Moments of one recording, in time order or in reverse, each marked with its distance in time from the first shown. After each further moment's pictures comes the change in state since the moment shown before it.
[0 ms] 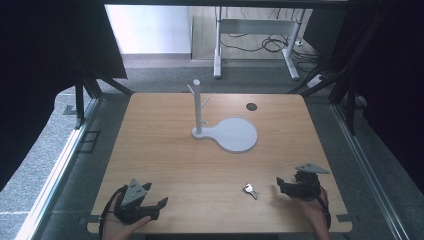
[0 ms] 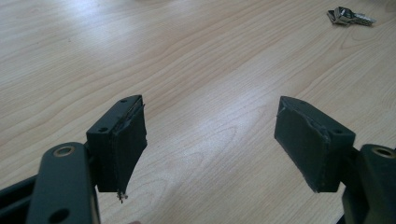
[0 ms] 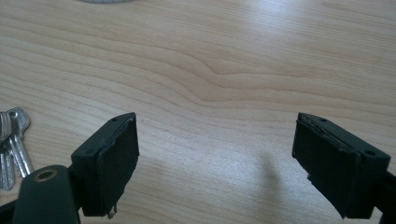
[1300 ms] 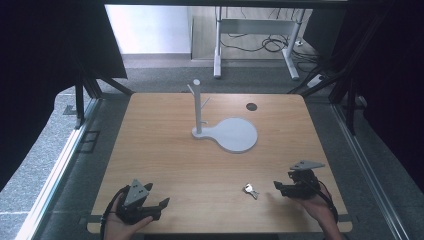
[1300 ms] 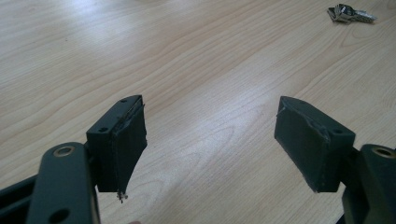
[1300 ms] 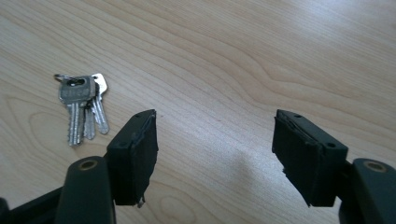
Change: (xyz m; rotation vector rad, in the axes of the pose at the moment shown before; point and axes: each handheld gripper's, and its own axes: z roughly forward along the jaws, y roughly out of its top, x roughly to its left) left arm -0.003 0.001 0.002 0.008 0.007 0.002; right arm 0.011 0.024 -0.021 0.111 0.153 -0.178
